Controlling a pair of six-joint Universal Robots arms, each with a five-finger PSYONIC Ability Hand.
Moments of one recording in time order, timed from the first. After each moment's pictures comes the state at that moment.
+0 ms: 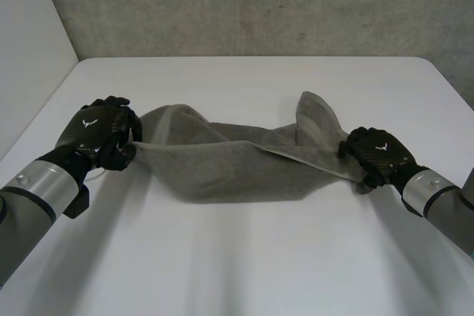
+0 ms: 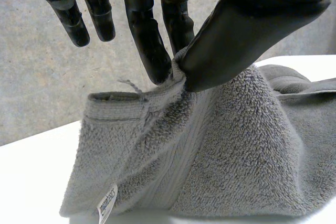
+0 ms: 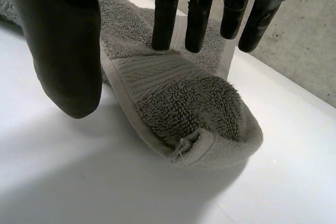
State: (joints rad) left arm 4.56 -1.65 -1.95 3.46 -1.21 3.15; right arm 1.60 -1.00 1.71 -0.37 0.99 2.70; left_hand 1.32 1.30 0.22 0.22 1.15; right_hand 0.56 0.55 0.18 0.23 0.40
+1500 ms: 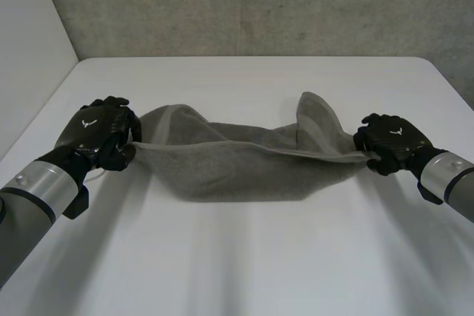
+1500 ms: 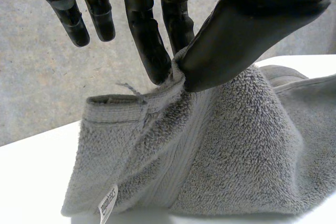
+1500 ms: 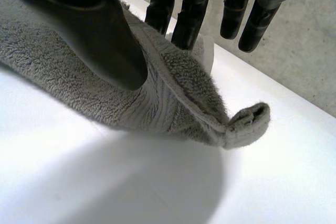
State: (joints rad) left arm 4.56 -1.64 -1.96 3.45 -1.21 3.15; right arm 1.56 -1.08 1.64 -0.19 0.96 2.71; left_hand 1.32 1.30 0.22 0.22 1.15; right_hand 1.13 1.12 0.18 0.23 0.95
